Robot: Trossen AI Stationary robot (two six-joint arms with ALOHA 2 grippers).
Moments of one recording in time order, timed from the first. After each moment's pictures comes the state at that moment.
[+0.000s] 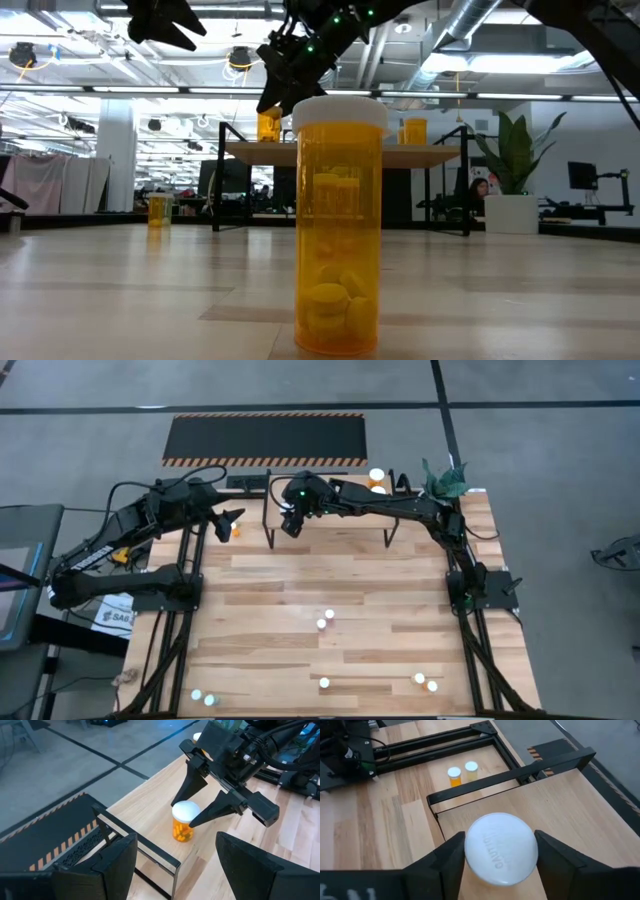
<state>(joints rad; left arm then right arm) 0.51 0.76 1.03 -0.72 -0.11 -0.09 -0.29 2.14 2.02 -0.53 0.10 0.05</state>
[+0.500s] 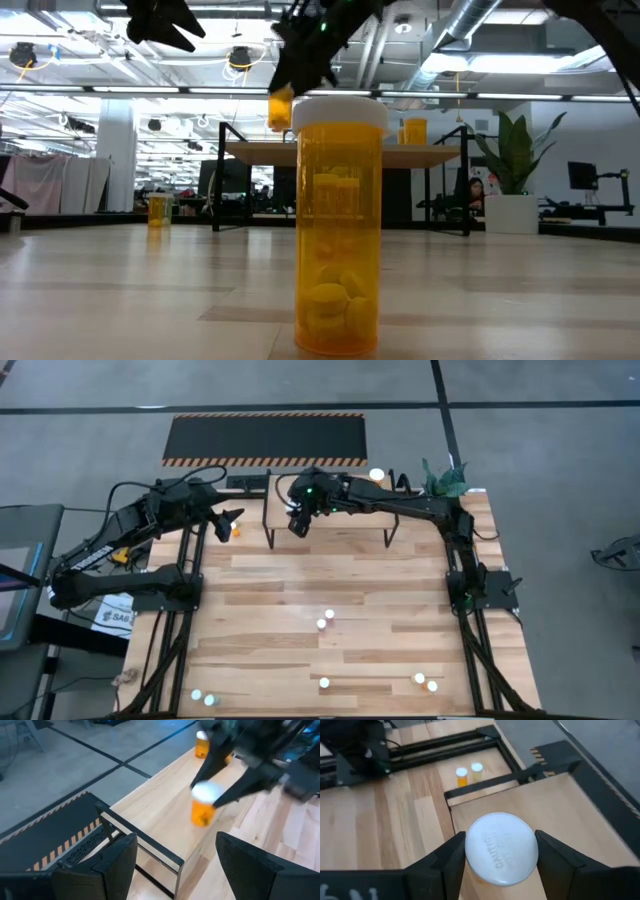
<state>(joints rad) 0.51 0.76 1.03 -0.72 -0.12 -0.09 -0.29 2.03 2.02 -0.66 0.10 0.03</state>
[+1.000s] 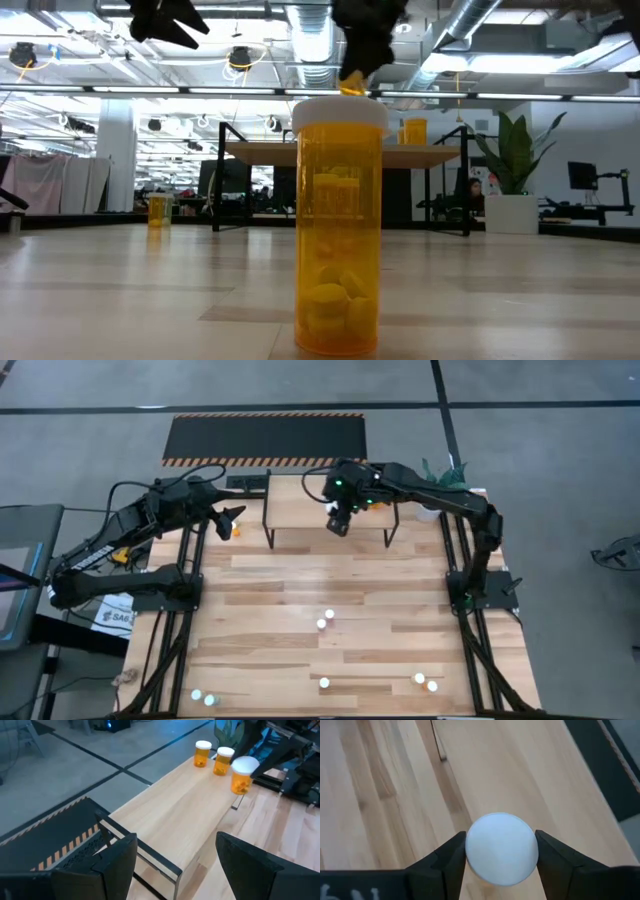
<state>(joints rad) 0.51 0.77 1.03 -0.68 -0.12 -0.11 -0.31 1.80 1.91 -1.07 0.11 0.02</state>
